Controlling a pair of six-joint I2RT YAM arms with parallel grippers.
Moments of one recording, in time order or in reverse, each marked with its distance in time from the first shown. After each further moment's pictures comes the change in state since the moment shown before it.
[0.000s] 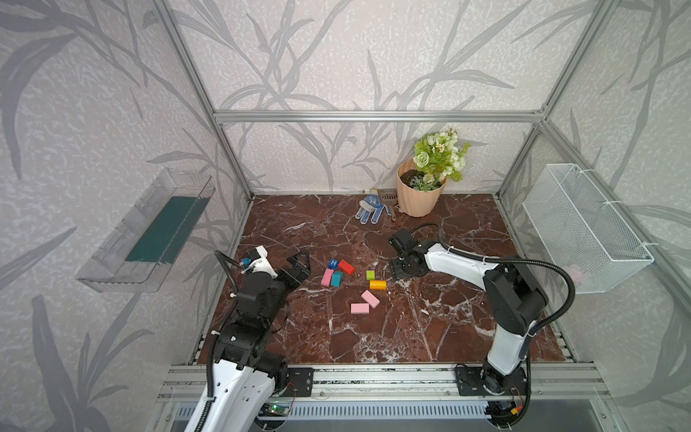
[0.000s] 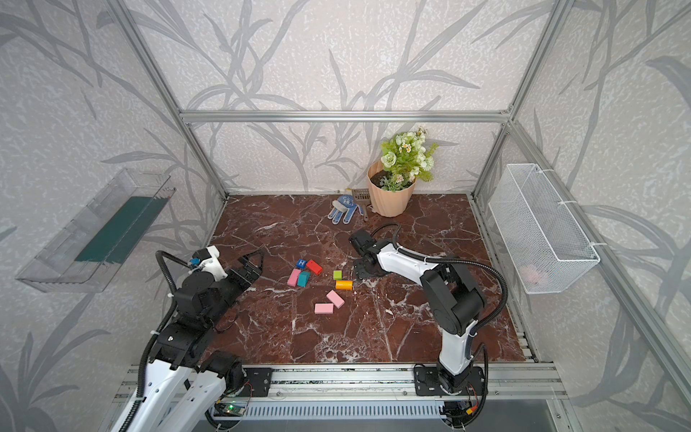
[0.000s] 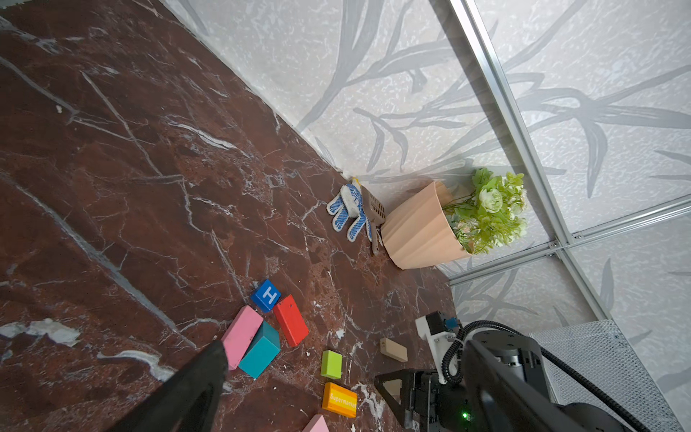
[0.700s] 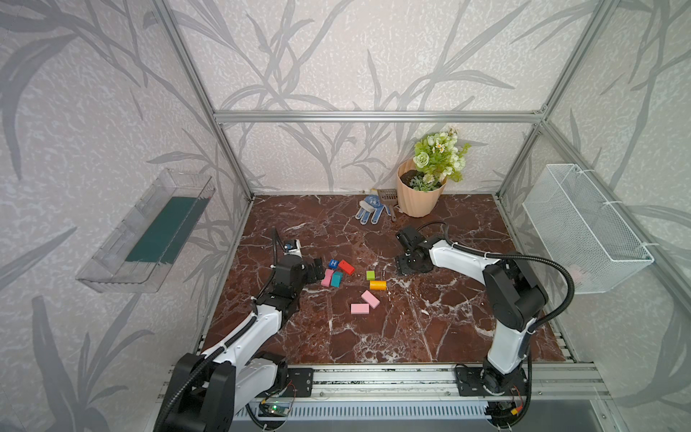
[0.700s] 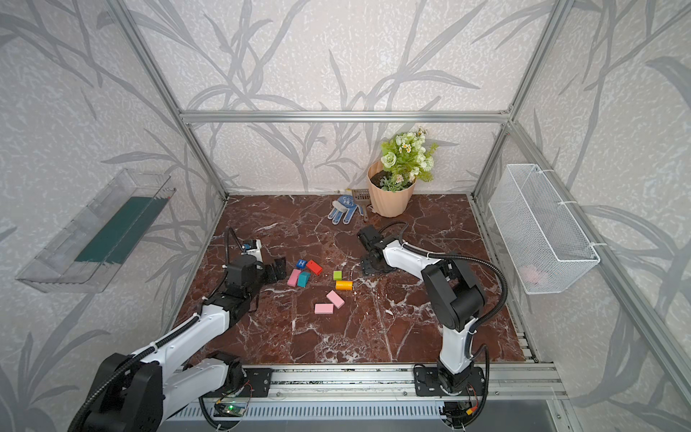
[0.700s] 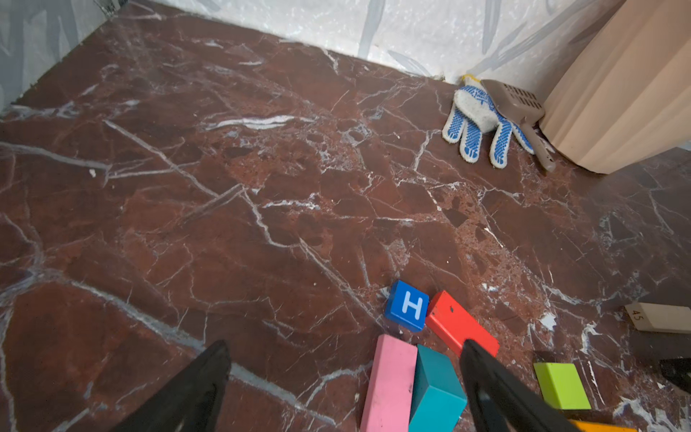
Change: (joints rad) left arm 0.008 0.605 -0.115 0.489 -0.072 0.522; right arm -0.072 0.019 -0.002 0.030 -0.008 -0.005
